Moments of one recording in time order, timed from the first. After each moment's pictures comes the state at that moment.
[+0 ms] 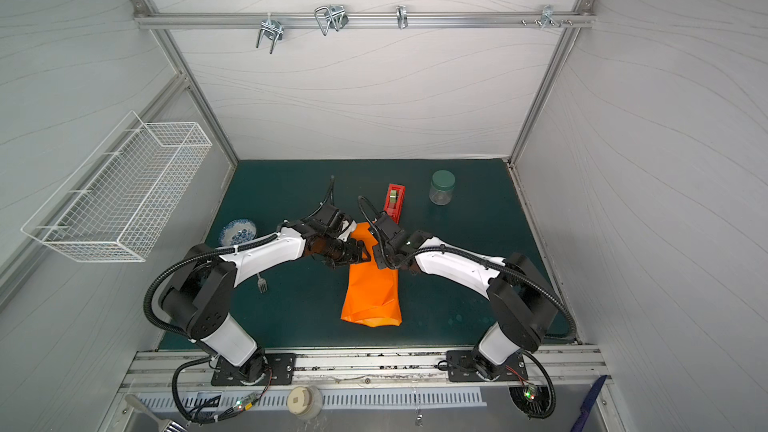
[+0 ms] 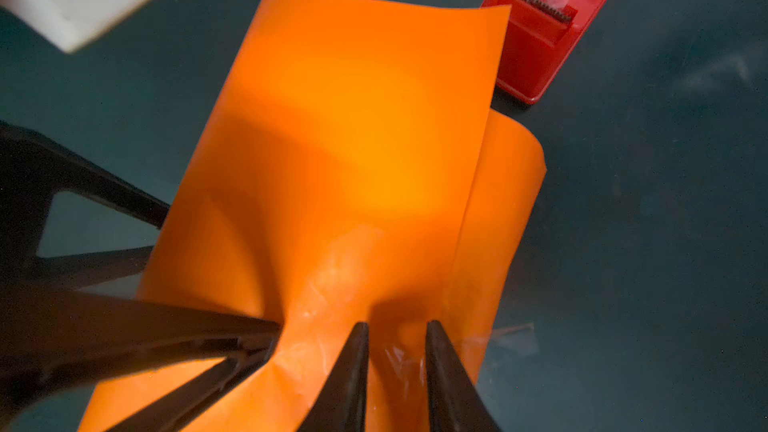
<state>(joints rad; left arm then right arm) -0.56 1.65 1.00 -0.49 0.40 -0.56 0.88 1.56 1.02 -0.46 0.17 0.39</state>
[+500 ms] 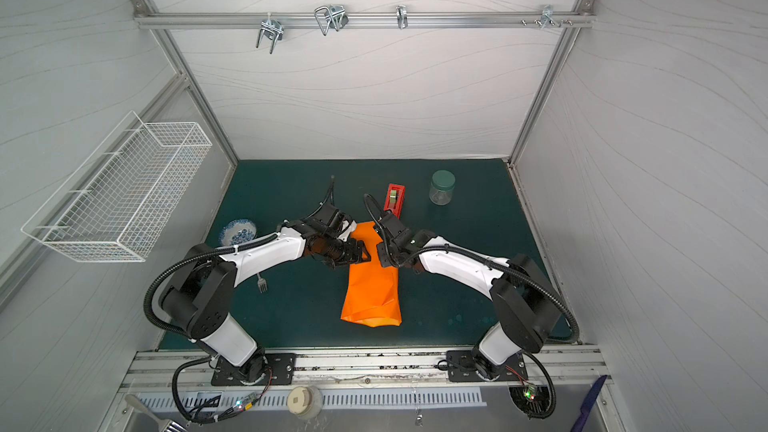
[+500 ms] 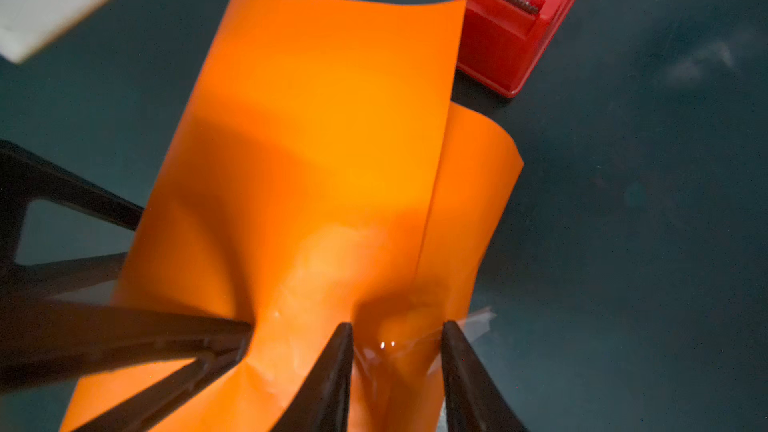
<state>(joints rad) -0.55 1.65 1.00 -0.49 0.40 -0.56 0.84 1.54 0.99 -0.46 0.15 0.41</state>
